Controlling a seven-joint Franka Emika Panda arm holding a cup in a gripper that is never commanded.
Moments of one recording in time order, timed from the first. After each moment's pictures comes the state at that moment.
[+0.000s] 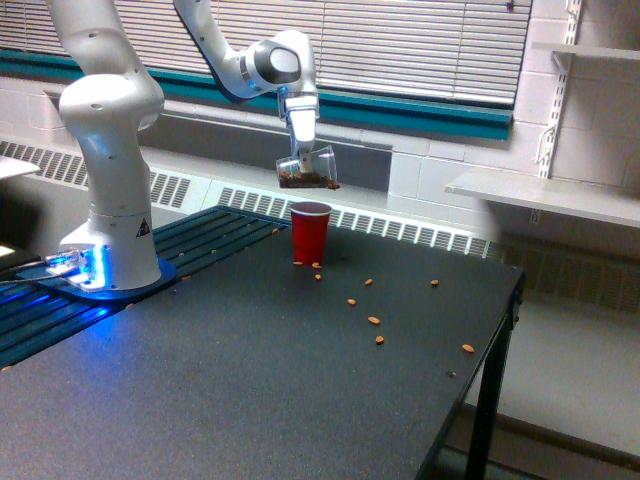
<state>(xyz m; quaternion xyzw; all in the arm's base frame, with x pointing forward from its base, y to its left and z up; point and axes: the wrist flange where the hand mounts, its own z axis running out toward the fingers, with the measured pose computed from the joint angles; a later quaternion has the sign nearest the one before) 0.201 0.333 0.298 0.97 -0.11 0.16 0.10</state>
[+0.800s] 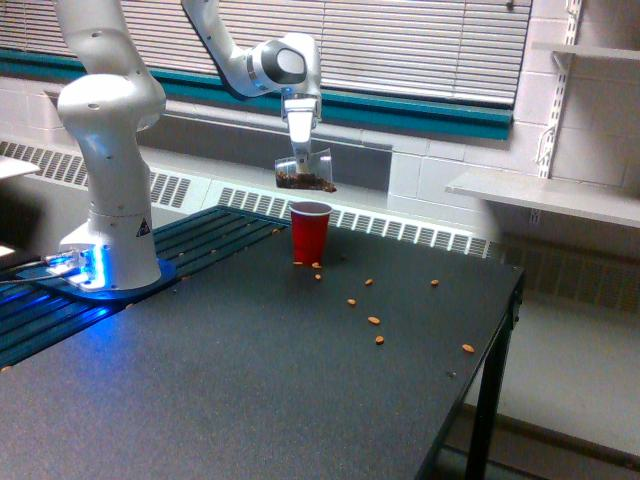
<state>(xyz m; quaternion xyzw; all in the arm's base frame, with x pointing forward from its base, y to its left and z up) 0.198 0.349 0.293 0.97 -0.17 0.15 0.12</state>
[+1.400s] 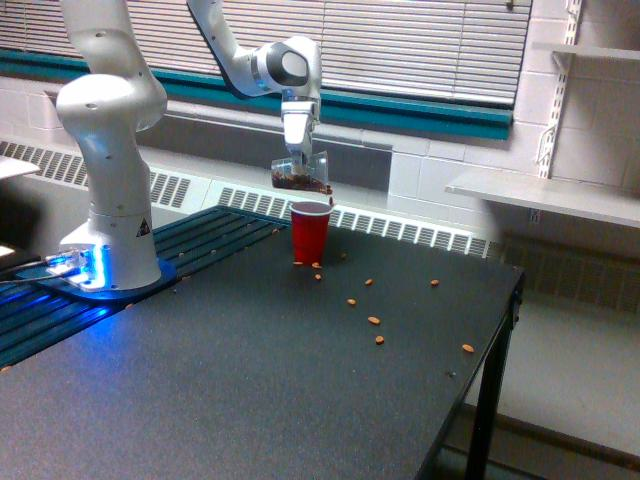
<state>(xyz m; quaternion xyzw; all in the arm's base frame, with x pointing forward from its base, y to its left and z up) 0.188 0.363 0.284 0.96 -0.22 0.14 0.13</state>
